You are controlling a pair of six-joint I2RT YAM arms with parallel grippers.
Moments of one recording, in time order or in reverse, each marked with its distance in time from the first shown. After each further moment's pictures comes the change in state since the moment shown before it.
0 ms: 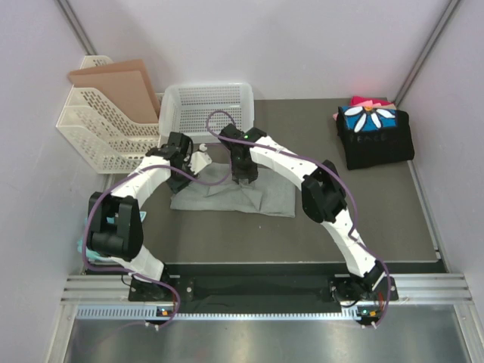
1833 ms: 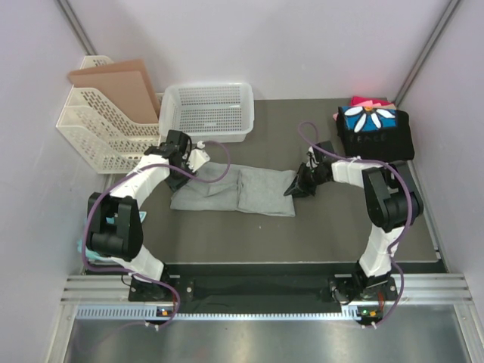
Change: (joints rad) left arm 0.009 -0.001 0.022 -0.015 -0.025 -0.022; right arm -0.523 -0.522 -1.159 0.790 -0.693 -0.019
